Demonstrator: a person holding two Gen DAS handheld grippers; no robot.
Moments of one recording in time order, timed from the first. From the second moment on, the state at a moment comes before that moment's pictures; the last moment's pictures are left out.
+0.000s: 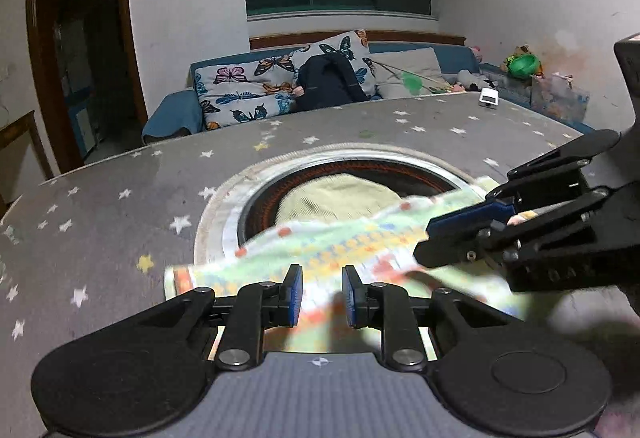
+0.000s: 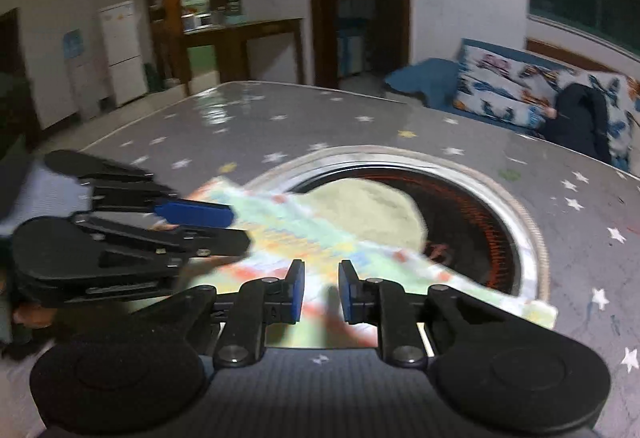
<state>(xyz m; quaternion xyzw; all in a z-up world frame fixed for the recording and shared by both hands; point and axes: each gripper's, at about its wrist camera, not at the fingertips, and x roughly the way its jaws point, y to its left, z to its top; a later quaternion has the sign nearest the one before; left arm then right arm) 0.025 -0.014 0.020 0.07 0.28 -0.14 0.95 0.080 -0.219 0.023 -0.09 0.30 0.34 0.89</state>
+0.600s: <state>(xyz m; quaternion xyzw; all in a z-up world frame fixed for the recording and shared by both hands) -0.024 0.000 0.014 0.06 0.27 -0.12 0.95 0.017 -0.269 0.009 -0.08 0.30 0.30 0.90</state>
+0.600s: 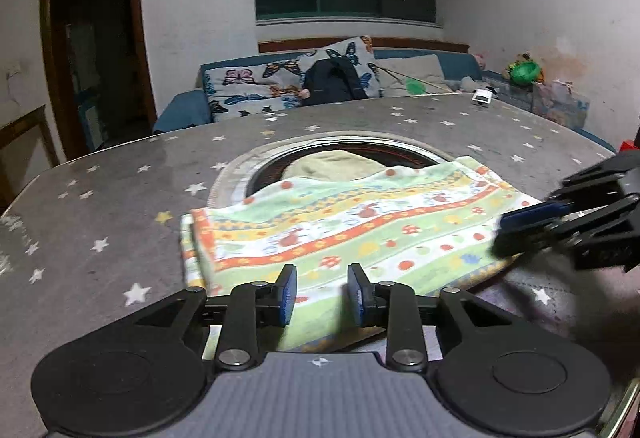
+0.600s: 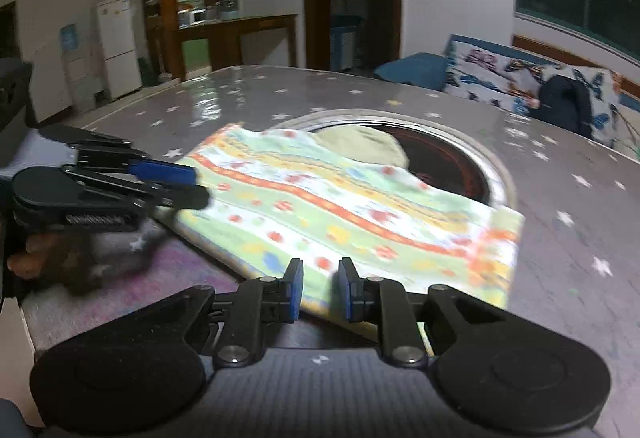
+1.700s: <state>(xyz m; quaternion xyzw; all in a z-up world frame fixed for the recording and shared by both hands) 0.008 0.023 0.008 0.00 0.30 -0.08 0.95 0.145 -0.191 0.010 -0.06 0.31 0.30 0.90</state>
